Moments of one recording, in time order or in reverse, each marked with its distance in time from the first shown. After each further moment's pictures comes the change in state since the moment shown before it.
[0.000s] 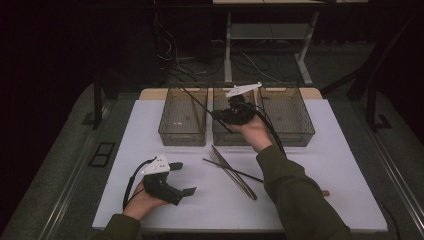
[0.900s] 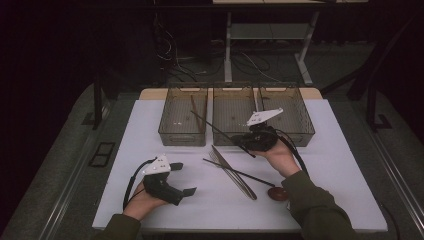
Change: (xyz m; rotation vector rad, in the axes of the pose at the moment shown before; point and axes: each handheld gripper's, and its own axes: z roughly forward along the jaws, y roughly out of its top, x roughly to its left) left arm 0.000 0.000 0.001 0.013 -0.001 0.000; right arm 0.009 -0.072 -0.049 0.093 0.033 -0.076
